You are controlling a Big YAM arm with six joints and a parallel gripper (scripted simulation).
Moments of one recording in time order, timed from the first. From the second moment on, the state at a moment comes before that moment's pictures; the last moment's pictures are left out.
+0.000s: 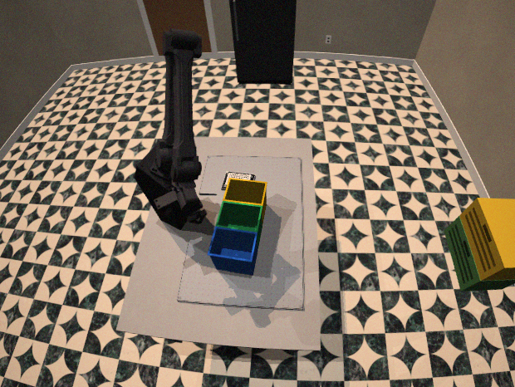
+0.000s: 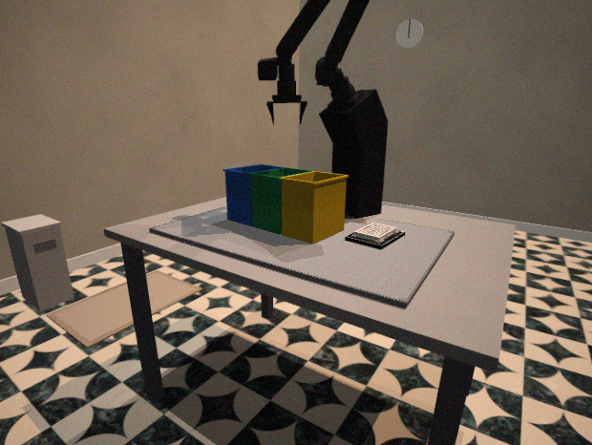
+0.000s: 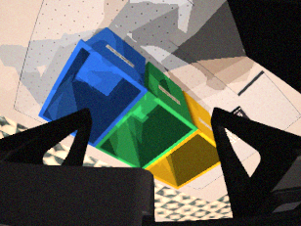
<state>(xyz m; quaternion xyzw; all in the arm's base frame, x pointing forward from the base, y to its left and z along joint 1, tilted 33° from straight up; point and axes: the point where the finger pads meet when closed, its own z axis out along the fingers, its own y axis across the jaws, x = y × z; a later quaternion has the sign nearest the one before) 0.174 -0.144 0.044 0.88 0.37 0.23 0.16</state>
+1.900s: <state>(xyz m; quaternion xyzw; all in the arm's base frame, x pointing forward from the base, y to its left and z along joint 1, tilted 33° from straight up) 0.304 0.025 -0.017 0.45 0.87 0.02 0.17</state>
